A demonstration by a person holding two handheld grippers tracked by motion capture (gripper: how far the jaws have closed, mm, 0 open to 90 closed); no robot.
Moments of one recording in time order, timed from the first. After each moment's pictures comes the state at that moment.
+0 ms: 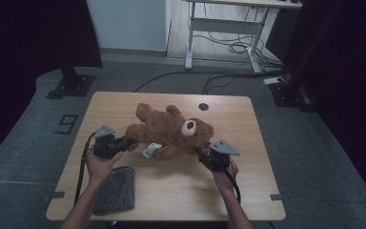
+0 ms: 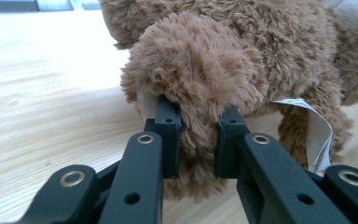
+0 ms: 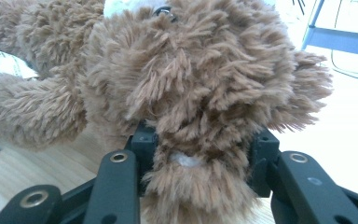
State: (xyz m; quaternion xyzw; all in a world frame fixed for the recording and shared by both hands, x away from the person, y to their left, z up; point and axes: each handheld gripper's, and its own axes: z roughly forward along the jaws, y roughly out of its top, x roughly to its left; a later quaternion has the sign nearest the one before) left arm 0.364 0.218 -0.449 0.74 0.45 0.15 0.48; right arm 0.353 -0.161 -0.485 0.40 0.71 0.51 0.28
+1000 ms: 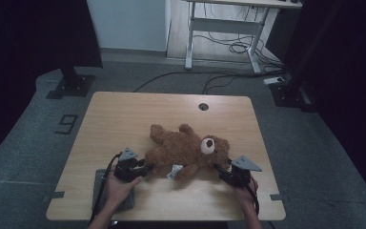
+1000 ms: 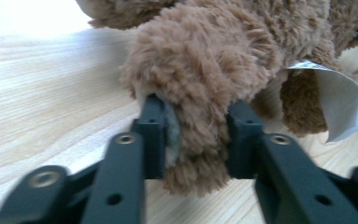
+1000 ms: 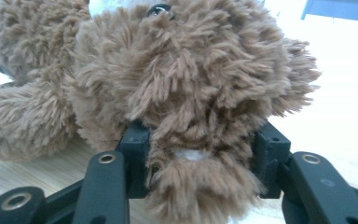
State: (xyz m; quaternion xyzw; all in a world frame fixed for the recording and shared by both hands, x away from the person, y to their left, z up) left arm 0.327 0.165 -0.507 0.78 0.44 0.10 0.44; right arm 0.325 -0.234 -0.533 0.42 0.72 0.49 0.26
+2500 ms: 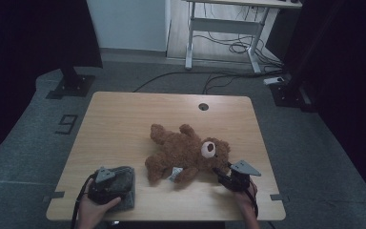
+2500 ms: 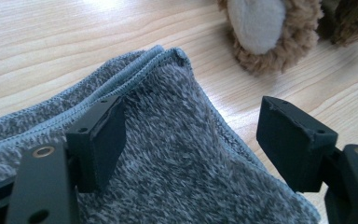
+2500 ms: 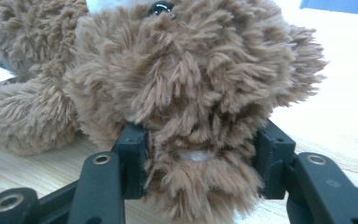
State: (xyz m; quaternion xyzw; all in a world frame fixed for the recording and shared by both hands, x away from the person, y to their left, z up) left arm 0.265 0.225 -0.519 0.78 0.48 0.15 0.36; right arm 0.314 -0.233 -0.542 0.43 0.72 0.48 0.26
